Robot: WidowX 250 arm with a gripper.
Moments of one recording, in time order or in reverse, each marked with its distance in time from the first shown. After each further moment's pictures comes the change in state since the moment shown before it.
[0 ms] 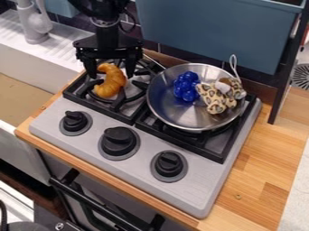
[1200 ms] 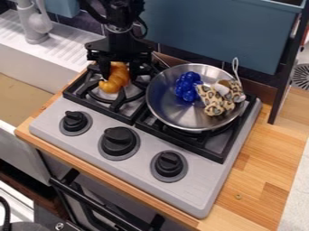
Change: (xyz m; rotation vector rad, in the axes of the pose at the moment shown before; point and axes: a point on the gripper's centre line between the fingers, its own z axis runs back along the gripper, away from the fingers) arm 0.003 -0.014 -0.013 0.020 -0.021 -0.036
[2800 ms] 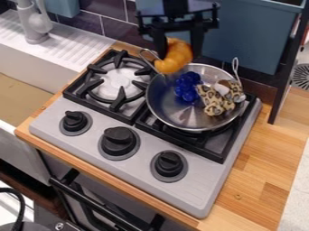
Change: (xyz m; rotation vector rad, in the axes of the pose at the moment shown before) arm -0.037 -0.083 0.100 -0.203 0.204 -0.028
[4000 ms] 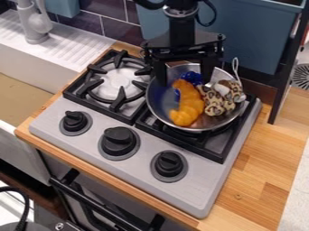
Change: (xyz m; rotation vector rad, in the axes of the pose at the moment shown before) arm -0.020 -0.005 -0.030 0.024 -0.072 0.014
